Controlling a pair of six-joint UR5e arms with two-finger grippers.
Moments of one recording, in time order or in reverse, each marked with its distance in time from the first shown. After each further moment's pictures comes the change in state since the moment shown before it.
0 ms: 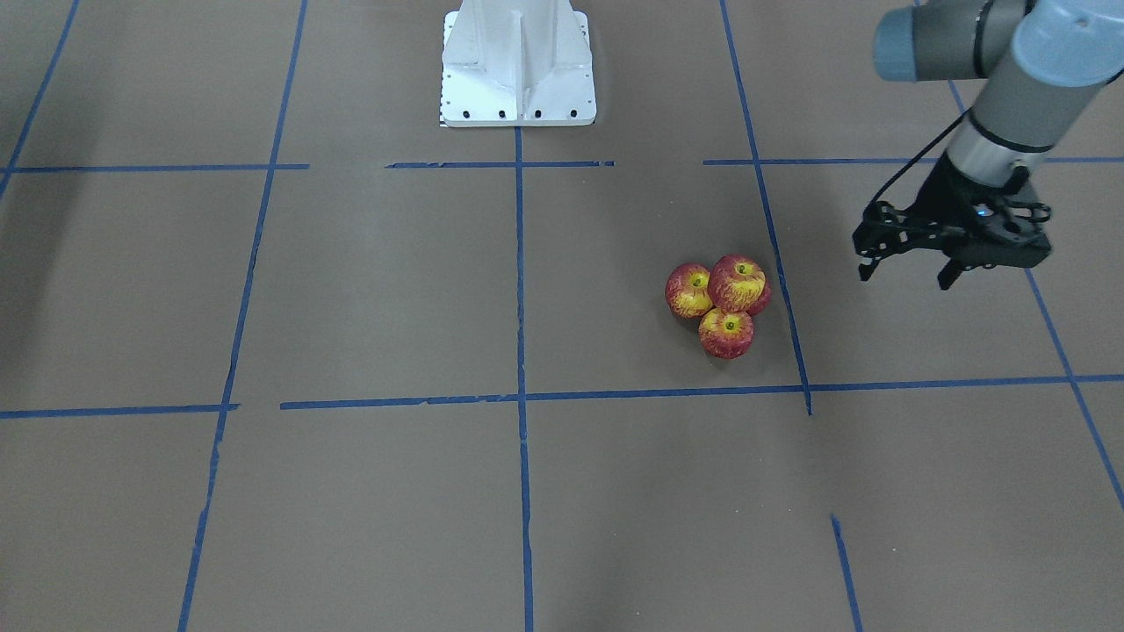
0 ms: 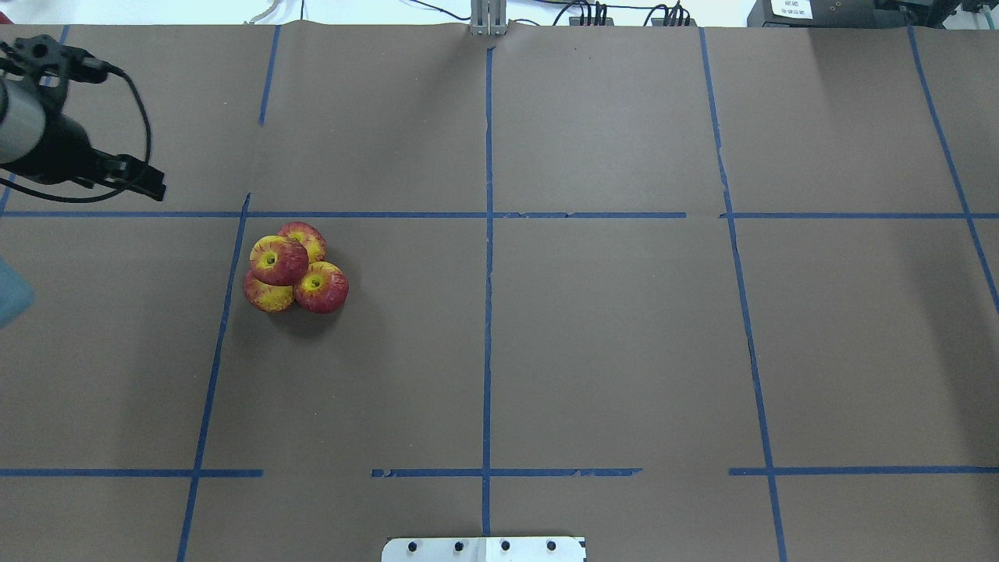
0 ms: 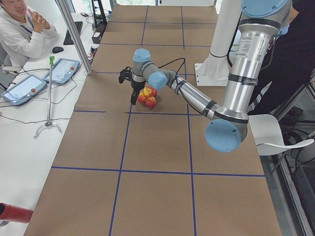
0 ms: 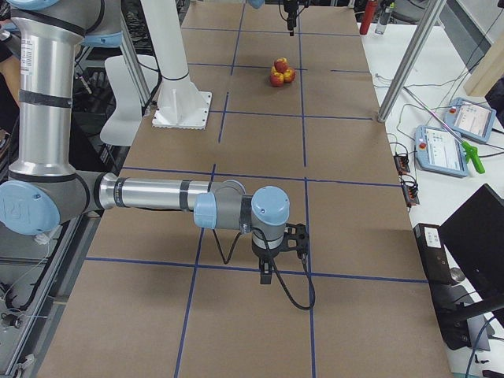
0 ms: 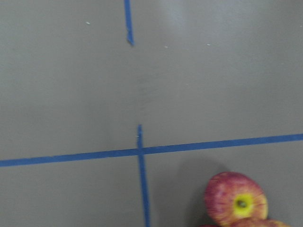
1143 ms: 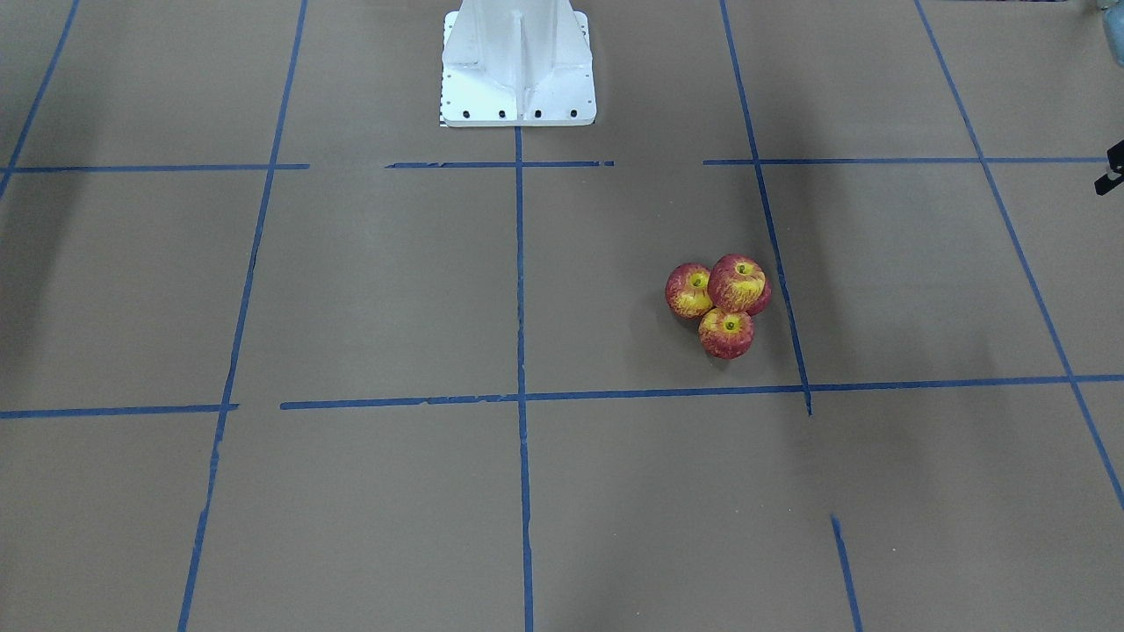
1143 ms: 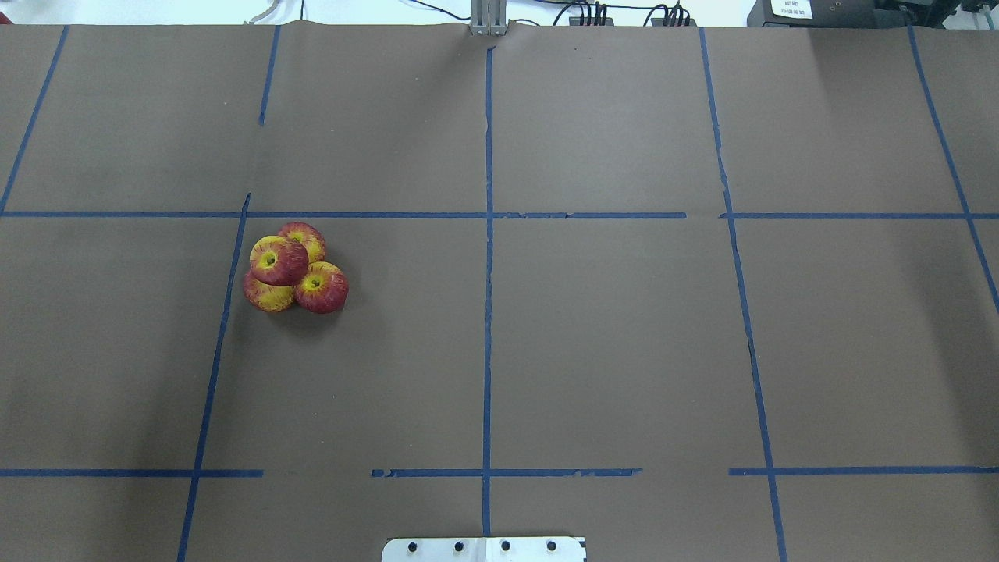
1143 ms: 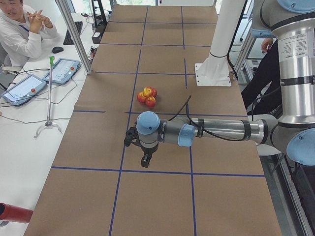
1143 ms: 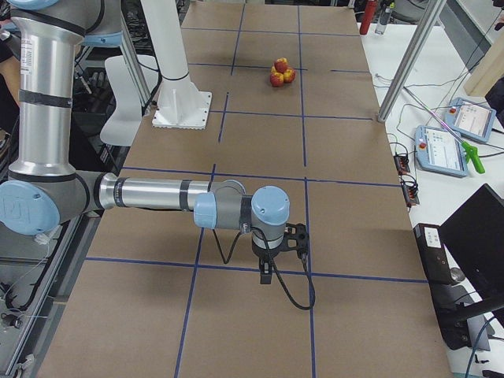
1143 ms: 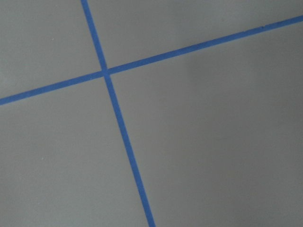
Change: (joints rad) left arm -0.416 0.338 0.160 0.005 -0.281 0.643; right arm 0.000 0.000 0.000 0.000 0.000 0.000
